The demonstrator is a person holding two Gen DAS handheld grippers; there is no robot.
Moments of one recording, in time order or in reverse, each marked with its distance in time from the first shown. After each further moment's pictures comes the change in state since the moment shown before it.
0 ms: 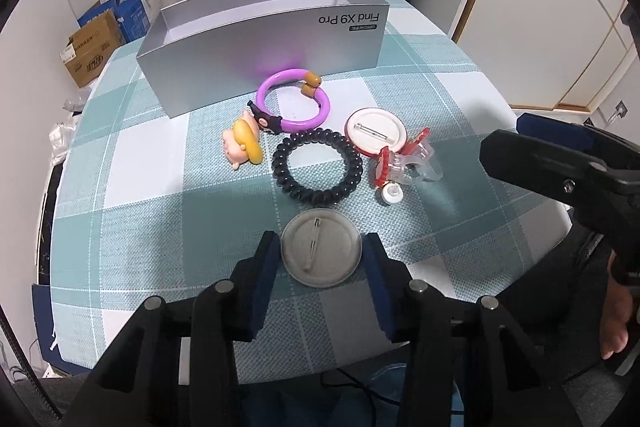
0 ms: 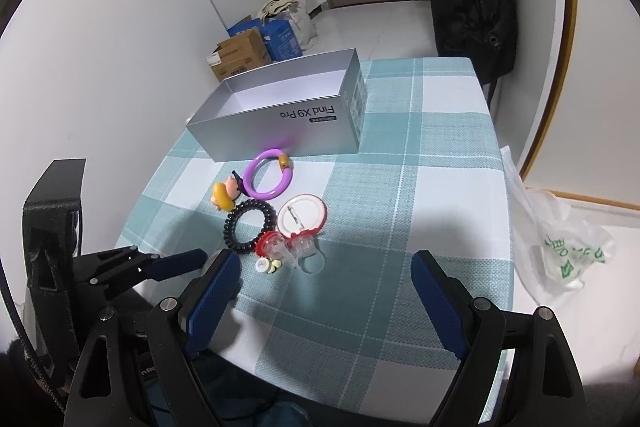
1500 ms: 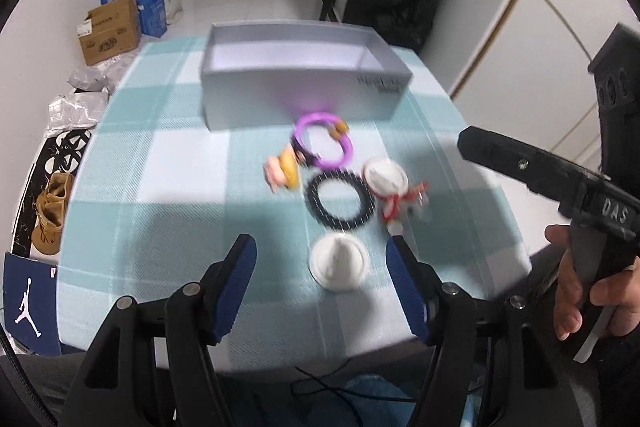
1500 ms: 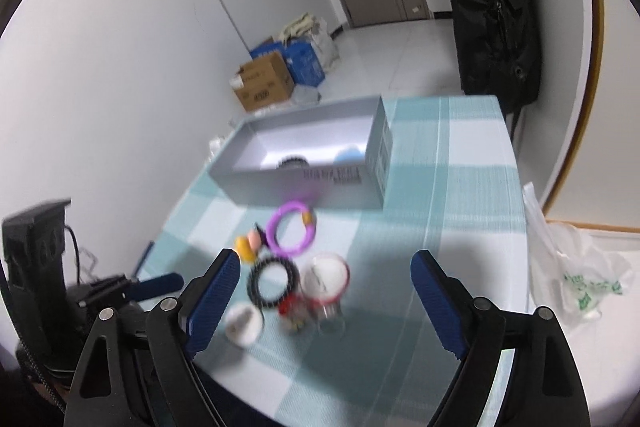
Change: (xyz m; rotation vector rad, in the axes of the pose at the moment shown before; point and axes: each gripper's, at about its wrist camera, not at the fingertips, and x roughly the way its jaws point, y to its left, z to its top) left arm -0.027 0.023 0.004 -0.134 -0.090 -0.096; right arm 0.005 0.003 0.033 -0.032 -0.059 0.075
